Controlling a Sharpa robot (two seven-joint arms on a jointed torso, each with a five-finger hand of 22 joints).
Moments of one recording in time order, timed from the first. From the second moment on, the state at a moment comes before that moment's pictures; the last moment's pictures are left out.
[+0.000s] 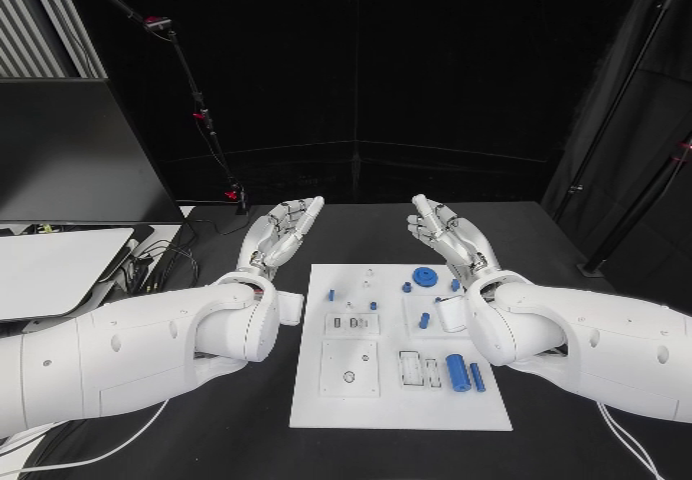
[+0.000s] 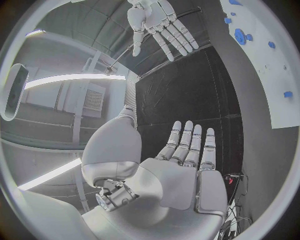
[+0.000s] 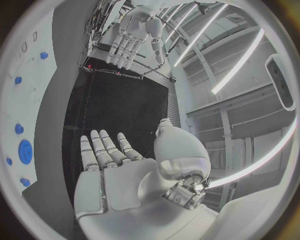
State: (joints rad) left arm 1.19 -0.77 -0.18 1.58 0.00 -0.75 0.65; left_hand 0.98 -0.13 -0.10 0.29 0.13 0.29 0.14 0.65 0.07 0.30 0.18 0.62 0.06 0.10 0.15 0.78 0.06 0.08 0.25 0.18 0.16 0.10; right arm 1.15 -0.79 -0.11 1.60 -0.21 -0.62 0.50; right_hand 0.81 0.15 -0.24 0.28 0.05 0.06 0.13 0.40 0.10 0.18 0.30 0.42 0.06 0.14 0.28 0.47 0.06 0.06 0.18 0.28 0.05 0.05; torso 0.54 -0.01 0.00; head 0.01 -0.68
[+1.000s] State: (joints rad) left arm 1.25 -0.73 -0.24 1.55 -0.01 -0.69 0.68; left_hand 1.01 -0.11 -0.08 0.30 0.14 0.30 0.14 0.68 0.07 0.32 0.20 0.65 0.07 0.11 0.17 0.80 0.06 0.08 0.27 0.20 0.18 0.11; right arm 1.16 -0.85 -0.12 1.62 -0.36 -0.49 0.48; right_hand 0.83 0.17 -0.25 0.29 0.05 0.06 0.13 0.40 0.10 0.19 0.30 0.46 0.06 0.17 0.29 0.52 0.06 0.06 0.19 0.28 0.06 0.05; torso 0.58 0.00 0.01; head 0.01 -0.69
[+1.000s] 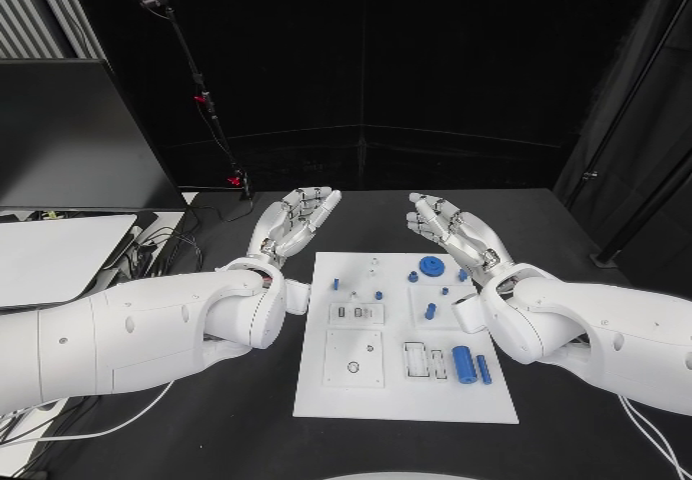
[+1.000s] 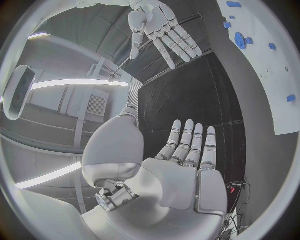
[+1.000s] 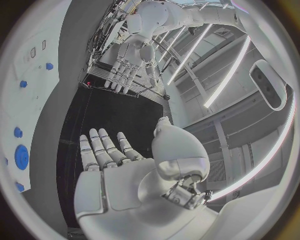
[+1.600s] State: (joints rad) left arm 1.25 -0.73 -0.24 1.55 -0.01 -0.67 0.68; left_hand 1.01 -0.09 -0.08 0.30 0.14 0.32 0.15 0.68 0.07 0.33 0.21 0.65 0.07 0.12 0.19 0.80 0.06 0.08 0.28 0.21 0.19 0.11; right arm 1.18 -0.96 -0.12 1.64 -0.38 -0.44 0.45; right_hand 0.90 0.19 -0.27 0.29 0.05 0.14 0.13 0.52 0.10 0.31 0.29 0.59 0.07 0.38 0.26 0.64 0.07 0.09 0.45 0.28 0.19 0.12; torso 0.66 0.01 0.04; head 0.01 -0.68
